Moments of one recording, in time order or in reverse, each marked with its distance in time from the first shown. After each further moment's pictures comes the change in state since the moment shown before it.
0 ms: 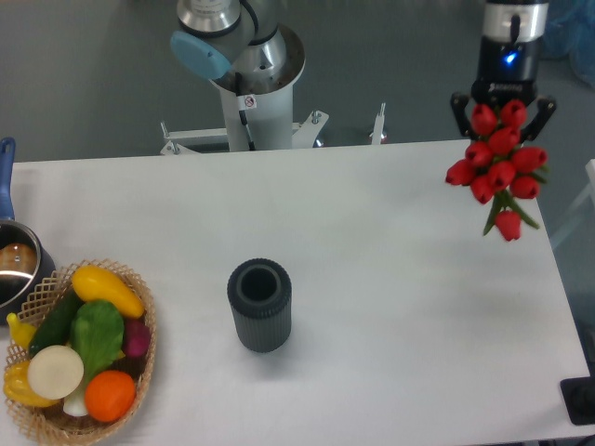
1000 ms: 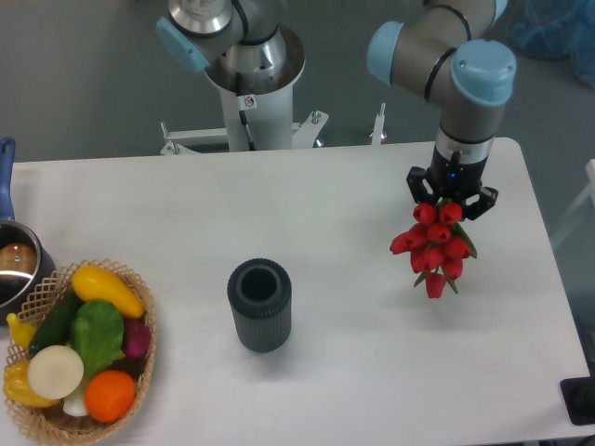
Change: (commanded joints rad) arm -0.170 -0.183 0.012 -0.002 0.279 -0.002
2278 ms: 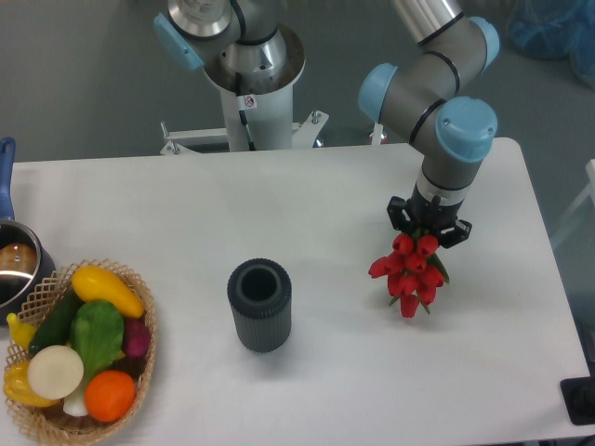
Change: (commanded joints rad) arm -0.049 -0.095 0.008 0.006 0.000 -0.072
